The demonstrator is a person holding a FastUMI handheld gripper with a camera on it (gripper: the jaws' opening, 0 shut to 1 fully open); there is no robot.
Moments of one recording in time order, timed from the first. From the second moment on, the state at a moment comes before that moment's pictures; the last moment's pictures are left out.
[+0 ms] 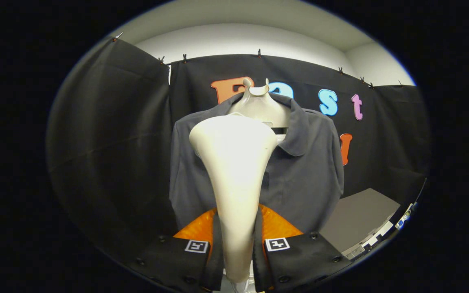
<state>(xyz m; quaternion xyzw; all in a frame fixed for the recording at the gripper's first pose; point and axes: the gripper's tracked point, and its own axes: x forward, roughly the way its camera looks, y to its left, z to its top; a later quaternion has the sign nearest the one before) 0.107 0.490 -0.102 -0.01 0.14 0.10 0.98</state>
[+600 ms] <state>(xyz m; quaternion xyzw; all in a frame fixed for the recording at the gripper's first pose) 0.155 0.512 -0.147 -0.02 0.17 0.11 0.98</state>
